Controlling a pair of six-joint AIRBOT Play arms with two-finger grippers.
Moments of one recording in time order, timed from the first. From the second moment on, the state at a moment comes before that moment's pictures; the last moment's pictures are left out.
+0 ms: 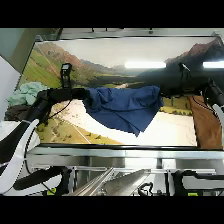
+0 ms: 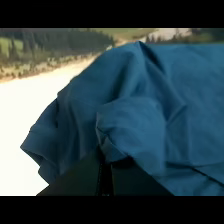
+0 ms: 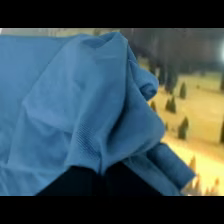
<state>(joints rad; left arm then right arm) -0.20 -1.31 1.01 -1.94 0.64 1.73 -0.07 -1.54 1.17 2.32 -0.92 -1.97</state>
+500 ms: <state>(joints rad) -0.15 -1.48 1.20 -1.94 0.76 1.76 -0.24 -1.41 1.22 2.23 -1.16 -1.73</state>
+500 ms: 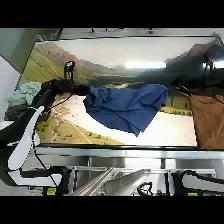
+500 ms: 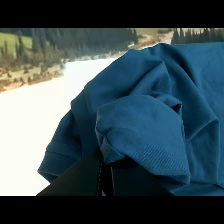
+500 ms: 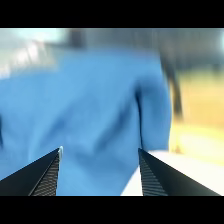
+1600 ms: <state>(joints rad) -0.15 -1.44 1.22 -1.94 0.87 1.79 0.11 -1.40 0.84 2.42 -0.94 -1.70</state>
